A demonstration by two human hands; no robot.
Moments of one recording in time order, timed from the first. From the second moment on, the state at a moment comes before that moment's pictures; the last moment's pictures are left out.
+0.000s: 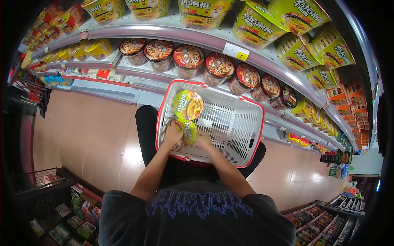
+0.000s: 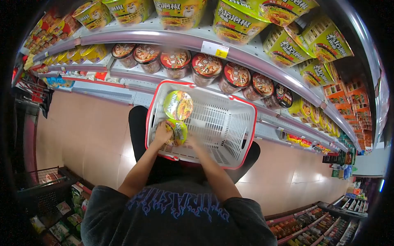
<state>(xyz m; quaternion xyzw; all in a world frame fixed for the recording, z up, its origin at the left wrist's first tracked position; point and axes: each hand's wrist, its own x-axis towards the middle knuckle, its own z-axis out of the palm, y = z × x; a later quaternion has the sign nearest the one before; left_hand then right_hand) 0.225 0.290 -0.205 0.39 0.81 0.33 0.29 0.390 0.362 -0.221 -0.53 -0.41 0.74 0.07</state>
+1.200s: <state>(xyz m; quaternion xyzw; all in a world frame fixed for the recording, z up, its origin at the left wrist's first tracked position) 0.285 0.331 -0.109 0.39 0.40 0.57 0.60 0.511 0.411 -0.076 -0.61 -0.39 0.63 0.29</state>
